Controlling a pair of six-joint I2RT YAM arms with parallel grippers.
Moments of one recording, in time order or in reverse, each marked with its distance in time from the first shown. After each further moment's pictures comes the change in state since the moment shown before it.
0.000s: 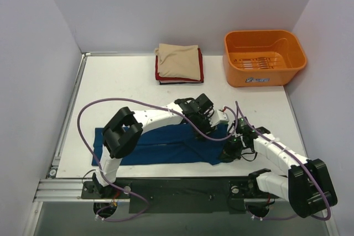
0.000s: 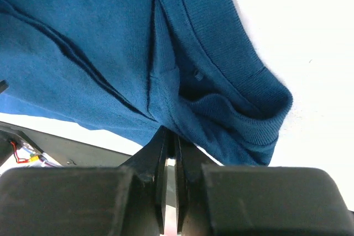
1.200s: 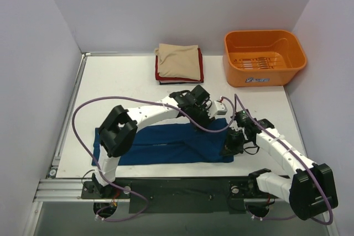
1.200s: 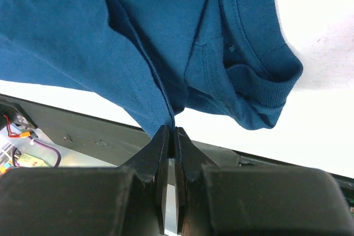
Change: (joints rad) left arm 0.066 -0.040 0.027 -0.007 0.044 -0.009; right arm -0.005 -0.043 0.163 -0.193 -0.014 -0.130
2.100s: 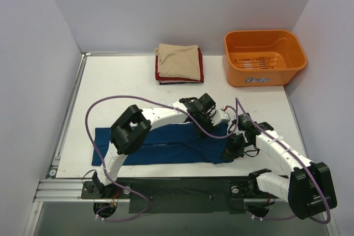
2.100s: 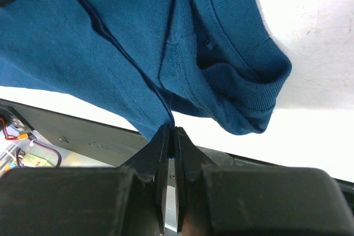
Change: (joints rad) left arm -0.055 0.159 0.054 0.010 -0.048 0.005; right arm -0.025 0.018 -0.072 0.031 -0.017 0.002
